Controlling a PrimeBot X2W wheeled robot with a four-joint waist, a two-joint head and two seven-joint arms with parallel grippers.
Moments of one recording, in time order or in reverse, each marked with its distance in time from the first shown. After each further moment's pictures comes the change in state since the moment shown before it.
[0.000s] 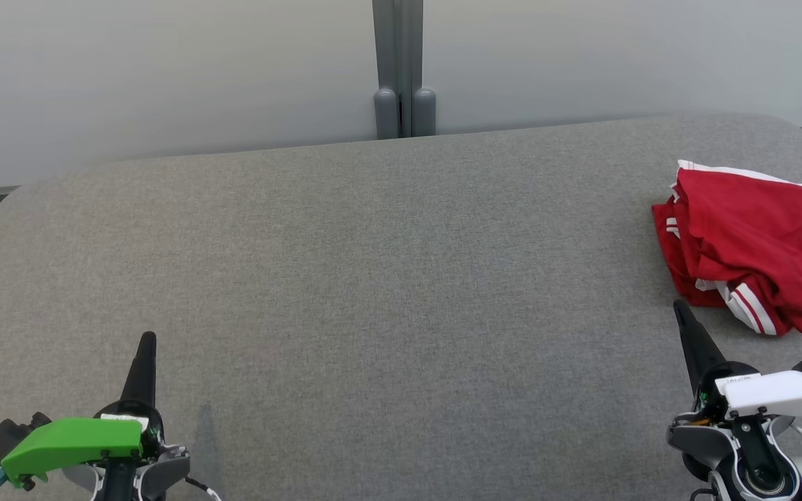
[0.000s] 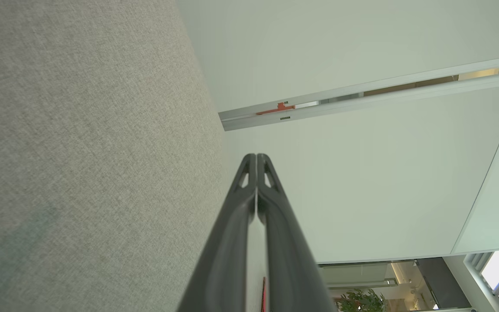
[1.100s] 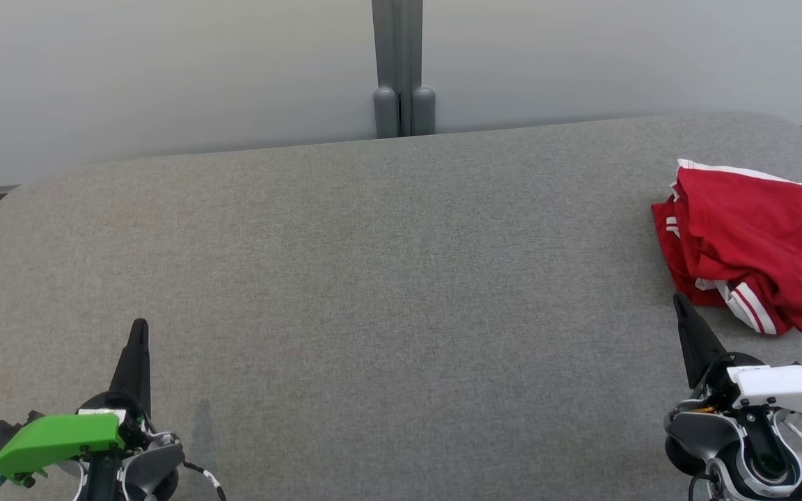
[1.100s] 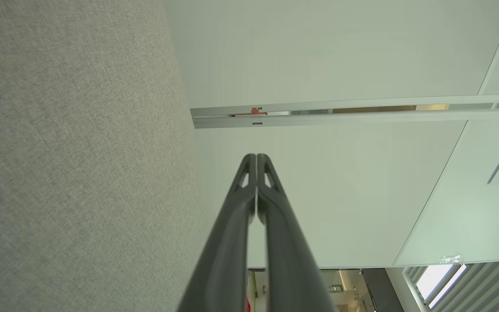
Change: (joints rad) left arm -0.025 -0.020 0.044 0.007 -0.162 -0.033 0.046; right arm -0.038 0.011 -0.020 0.045 0.166 0.000 0.025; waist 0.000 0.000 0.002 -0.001
